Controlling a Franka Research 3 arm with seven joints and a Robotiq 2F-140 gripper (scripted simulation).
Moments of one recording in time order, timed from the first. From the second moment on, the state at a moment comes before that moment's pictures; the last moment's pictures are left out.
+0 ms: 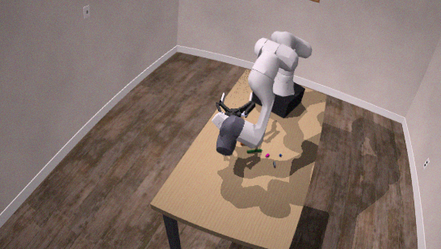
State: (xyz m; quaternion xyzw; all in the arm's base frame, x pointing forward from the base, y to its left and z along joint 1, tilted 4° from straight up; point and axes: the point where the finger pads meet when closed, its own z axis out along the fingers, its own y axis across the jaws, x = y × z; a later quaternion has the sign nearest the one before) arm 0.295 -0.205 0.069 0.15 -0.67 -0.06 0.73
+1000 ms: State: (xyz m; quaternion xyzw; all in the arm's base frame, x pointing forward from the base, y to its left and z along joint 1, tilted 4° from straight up) arm 0.376 -0.042 0.040 0.28 -0.86 -0.05 0.43
